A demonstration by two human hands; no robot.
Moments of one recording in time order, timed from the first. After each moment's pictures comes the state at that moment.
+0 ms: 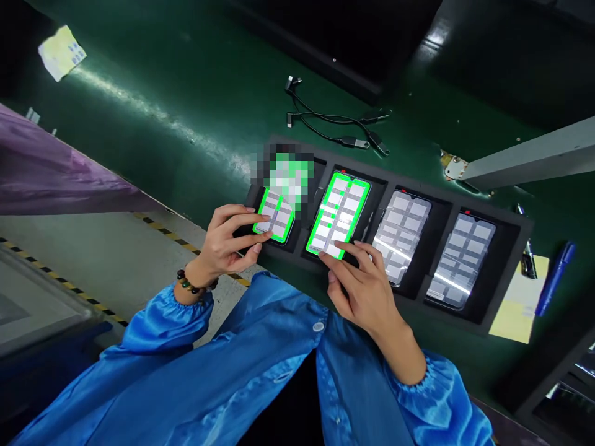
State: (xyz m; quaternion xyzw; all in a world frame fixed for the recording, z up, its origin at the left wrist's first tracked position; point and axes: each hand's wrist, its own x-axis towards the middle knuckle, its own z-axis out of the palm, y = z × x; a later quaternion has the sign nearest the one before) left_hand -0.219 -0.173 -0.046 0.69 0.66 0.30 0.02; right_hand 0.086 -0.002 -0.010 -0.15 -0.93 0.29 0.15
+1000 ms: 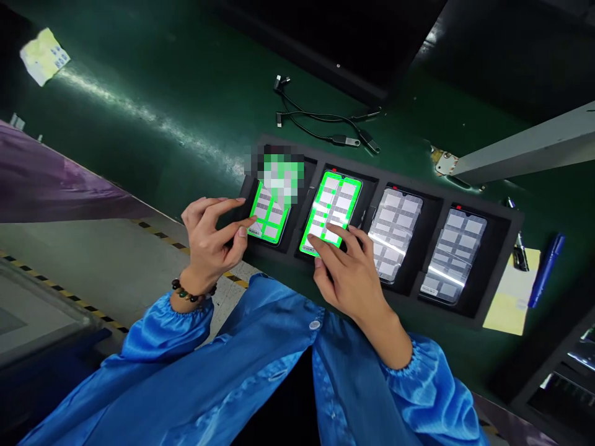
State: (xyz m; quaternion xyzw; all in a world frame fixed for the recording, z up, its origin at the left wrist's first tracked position) left_hand -0.204 -0.169 -0.037 0.59 0.75 0.27 -0.08; right_hand 0.065 0.000 -0.007 -0.20 -0.93 0.27 0.13
